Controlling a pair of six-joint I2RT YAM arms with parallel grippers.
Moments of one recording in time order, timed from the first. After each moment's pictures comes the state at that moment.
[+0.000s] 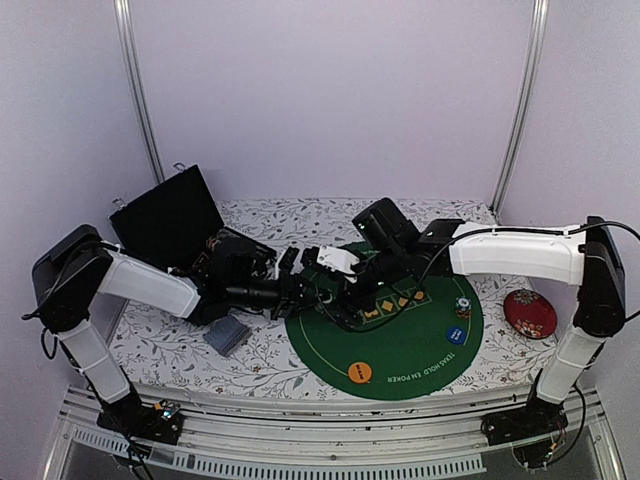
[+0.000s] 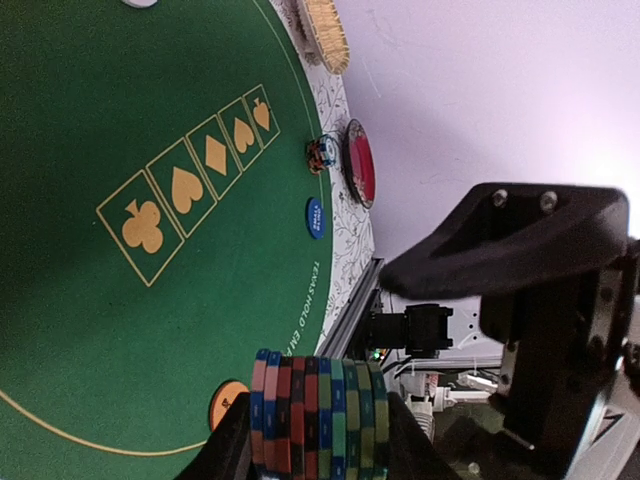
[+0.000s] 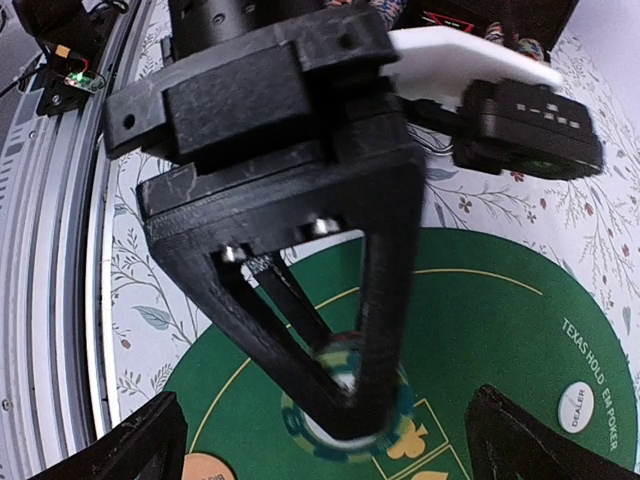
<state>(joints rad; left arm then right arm) -0.77 1.70 0.74 0.60 0.59 -1.09 0.95 1.73 1.33 -0.42 -0.27 -0.41</state>
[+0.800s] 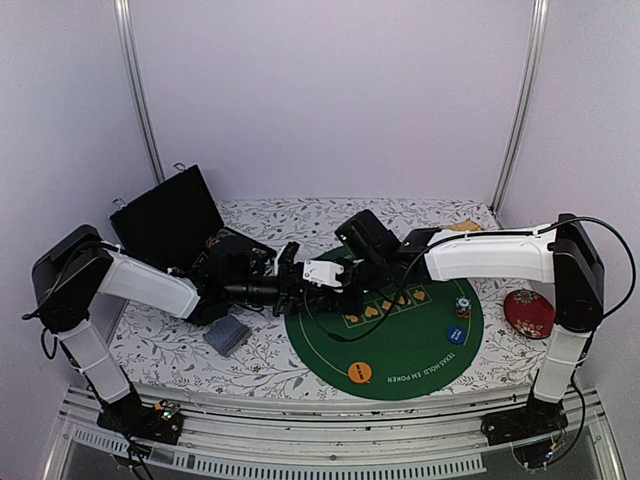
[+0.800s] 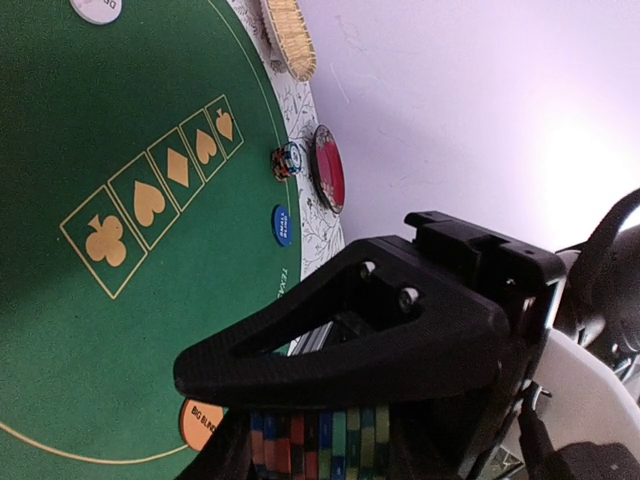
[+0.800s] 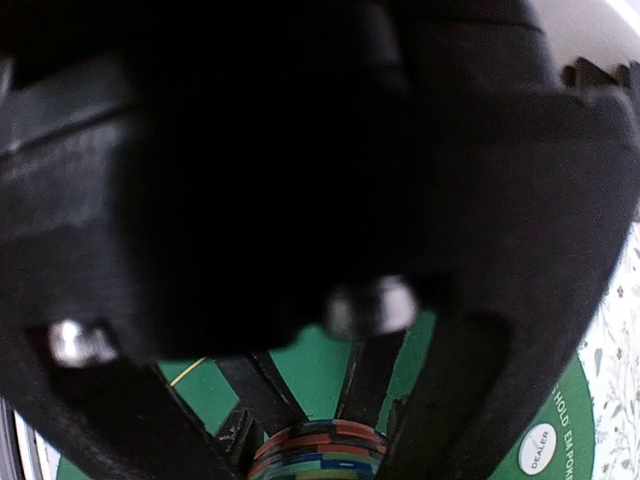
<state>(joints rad) -0.77 1.71 0.73 0.70 0.61 -1.15 0.96 1.85 1.37 -0.34 -0.19 -0.56</state>
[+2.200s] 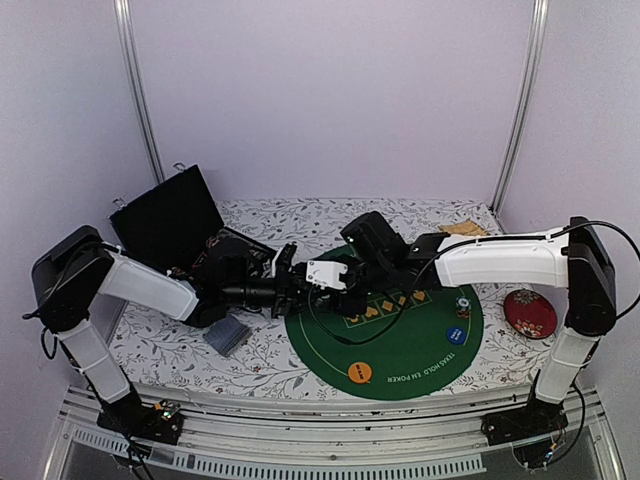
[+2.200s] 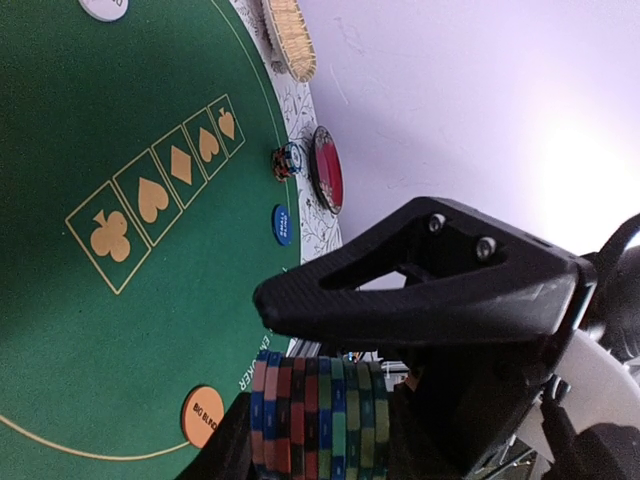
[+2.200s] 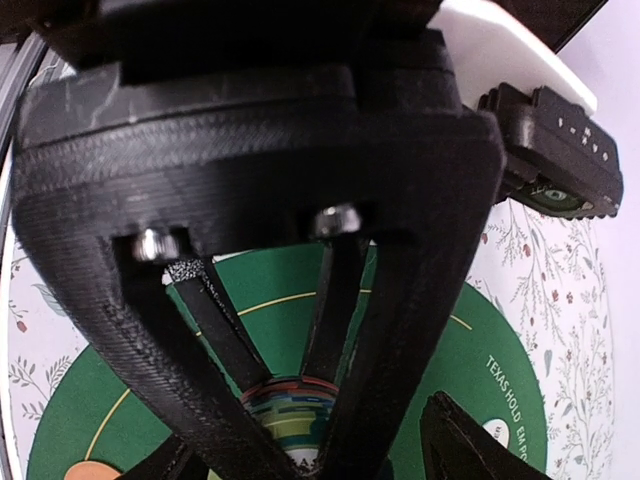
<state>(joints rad) -0.76 1.71 0.71 0.74 0.62 -1.16 0.99 1.79 1.30 -0.26 -0.10 -0.62</state>
